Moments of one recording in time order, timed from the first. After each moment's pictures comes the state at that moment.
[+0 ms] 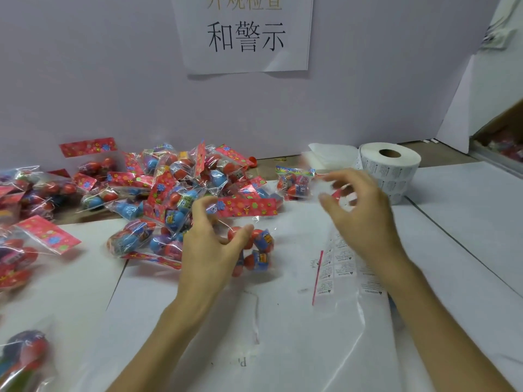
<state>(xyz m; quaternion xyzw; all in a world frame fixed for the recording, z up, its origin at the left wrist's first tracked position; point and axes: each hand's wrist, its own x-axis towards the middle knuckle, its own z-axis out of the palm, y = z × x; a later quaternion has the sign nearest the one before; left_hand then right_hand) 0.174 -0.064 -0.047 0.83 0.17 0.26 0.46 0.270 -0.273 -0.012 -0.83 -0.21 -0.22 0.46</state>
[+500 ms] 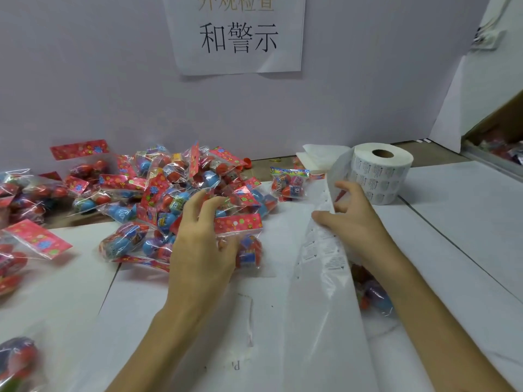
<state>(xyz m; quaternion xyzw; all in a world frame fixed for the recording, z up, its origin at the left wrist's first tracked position) 0.171 -0.069 -0.040 0.90 0.11 0.31 0.29 0.274 -0.275 -0.015 -0.83 -0.04 0.02 0.55</state>
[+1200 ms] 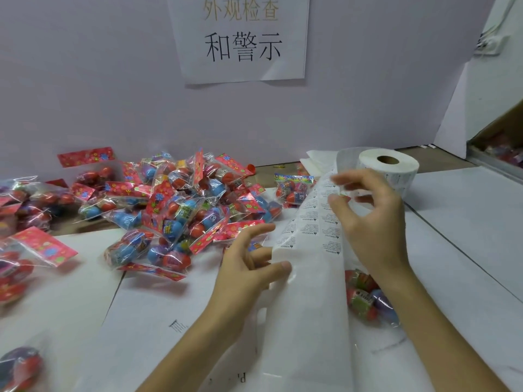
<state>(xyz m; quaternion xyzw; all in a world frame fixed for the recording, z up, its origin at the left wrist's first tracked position) 0.163 -0.104 -0.042 0.67 0.09 0.05 0.74 0.258 -0.275 -0.004 -0.76 -0.22 -0.27 0.54</state>
